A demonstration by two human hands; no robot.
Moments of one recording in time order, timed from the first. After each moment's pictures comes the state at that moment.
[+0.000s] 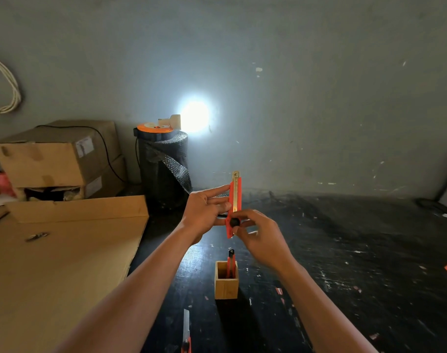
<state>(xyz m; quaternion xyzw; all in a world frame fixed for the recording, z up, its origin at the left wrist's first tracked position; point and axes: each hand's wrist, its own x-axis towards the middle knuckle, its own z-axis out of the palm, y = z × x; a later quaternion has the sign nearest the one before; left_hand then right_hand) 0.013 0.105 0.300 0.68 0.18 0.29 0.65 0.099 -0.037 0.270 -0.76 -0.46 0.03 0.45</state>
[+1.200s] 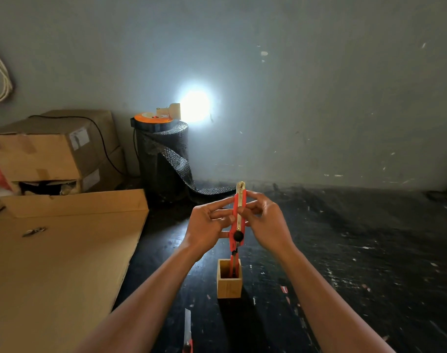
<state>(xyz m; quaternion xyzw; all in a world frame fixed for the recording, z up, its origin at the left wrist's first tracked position) 0.028 0.116 0.255 0.67 0.16 0.29 0.66 0.145 0.006 0.259 -0.75 -0.38 0.09 0.53</state>
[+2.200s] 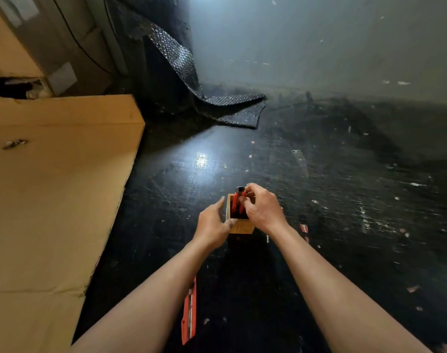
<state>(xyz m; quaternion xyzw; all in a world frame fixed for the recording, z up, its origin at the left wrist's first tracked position) 0.067 0.146 0.030 0.78 0.42 0.07 0.45 0.193 0.068 0.059 -0.85 -0.37 0.18 0.33</state>
